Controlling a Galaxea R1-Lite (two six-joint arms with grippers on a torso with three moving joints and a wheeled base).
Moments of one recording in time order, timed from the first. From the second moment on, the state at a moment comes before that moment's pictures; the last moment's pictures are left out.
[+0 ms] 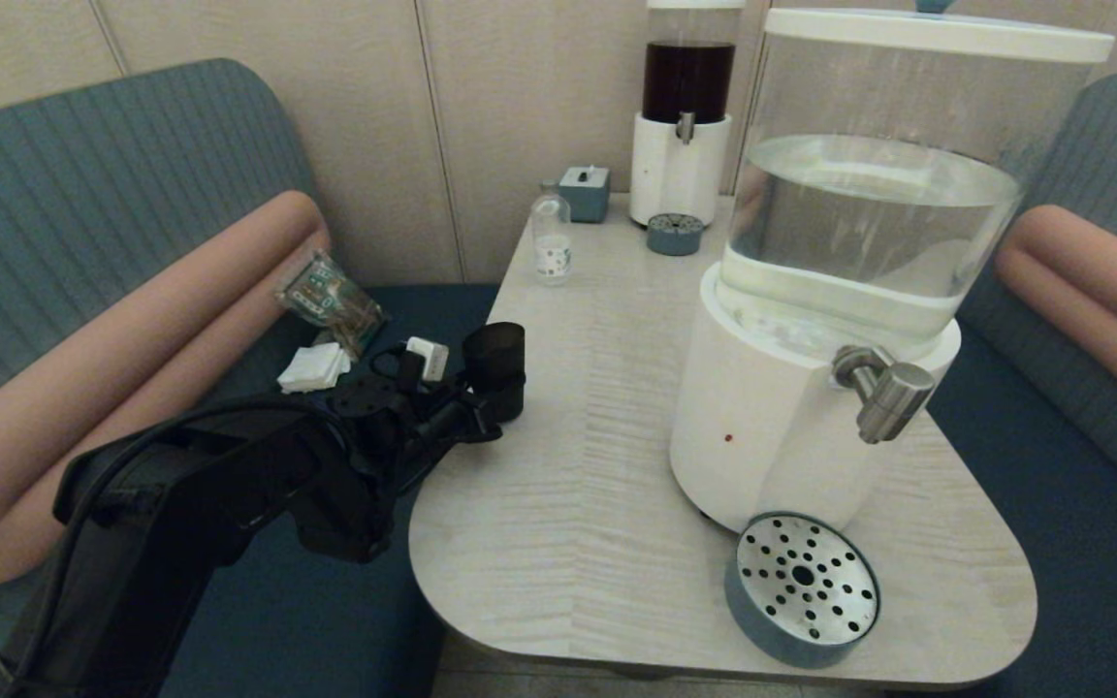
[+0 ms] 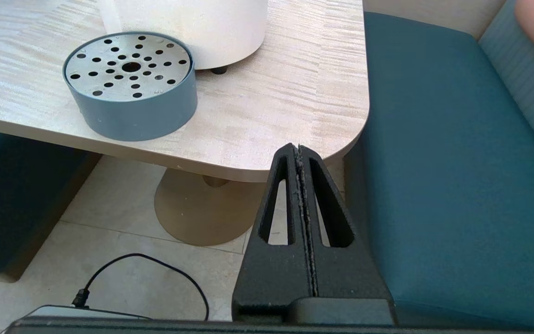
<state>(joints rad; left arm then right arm) -0.22 2.56 -1.24 -1.52 -0.40 -0.12 0.00 0.00 -0.02 0.05 0.03 -0.07</state>
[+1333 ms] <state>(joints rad) -0.22 2.50 -1.12 -1.52 -0.39 -0.11 0.00 0.00 -0.02 0.05 0.03 -0.07</state>
